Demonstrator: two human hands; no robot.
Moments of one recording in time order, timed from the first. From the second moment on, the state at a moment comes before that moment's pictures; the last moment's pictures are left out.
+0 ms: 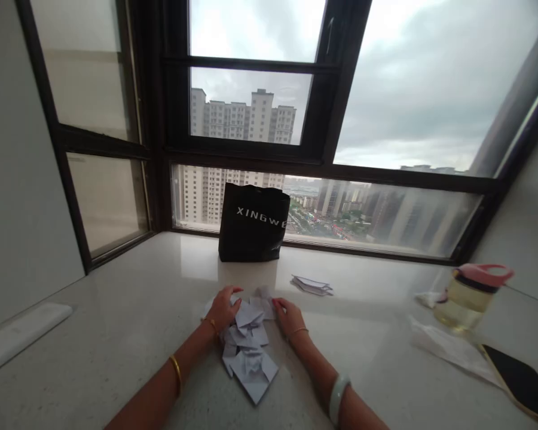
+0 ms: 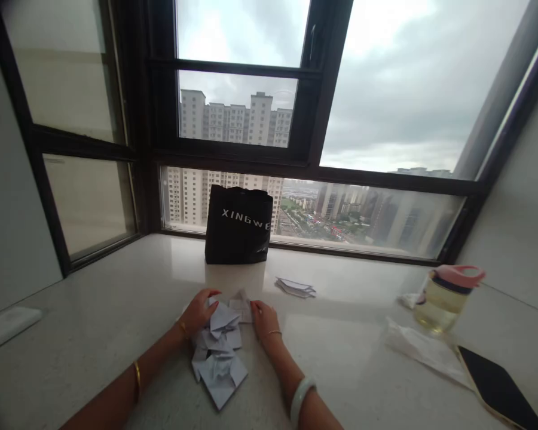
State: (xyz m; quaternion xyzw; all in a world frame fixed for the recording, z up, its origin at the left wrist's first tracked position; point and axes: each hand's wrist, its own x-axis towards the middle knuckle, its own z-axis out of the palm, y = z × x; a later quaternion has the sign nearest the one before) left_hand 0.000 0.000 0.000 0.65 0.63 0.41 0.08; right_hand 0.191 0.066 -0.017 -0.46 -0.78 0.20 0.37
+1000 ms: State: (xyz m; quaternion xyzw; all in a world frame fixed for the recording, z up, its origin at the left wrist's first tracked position) left_hand 0.007 -0.018 0.005 0.41 0.53 0.67 0.32; right_hand 0.190 0.037 -0.015 -0.35 -0.71 0.37 0.49
